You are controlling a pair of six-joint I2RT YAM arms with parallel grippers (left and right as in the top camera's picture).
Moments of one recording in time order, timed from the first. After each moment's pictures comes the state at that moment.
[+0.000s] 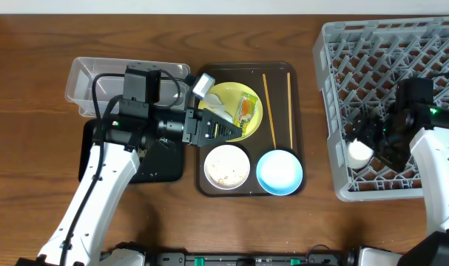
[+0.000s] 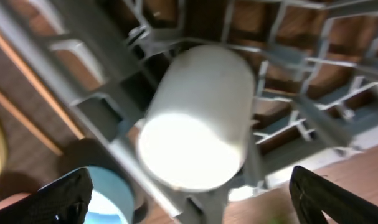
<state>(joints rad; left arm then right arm) -0.21 1.35 1.09 -0.55 1.45 -0.43 -0.17 1.46 1.15 -1.11 -0.13 0.45</state>
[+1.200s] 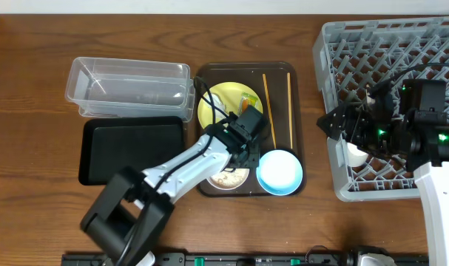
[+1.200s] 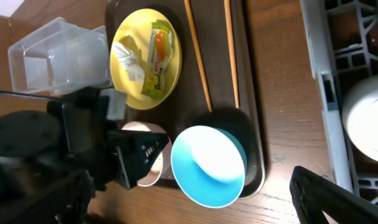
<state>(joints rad) -0.74 1.78 1.09 -0.60 0.07 -0.70 -0.08 1.24 1.18 -1.06 -0.54 0.32</state>
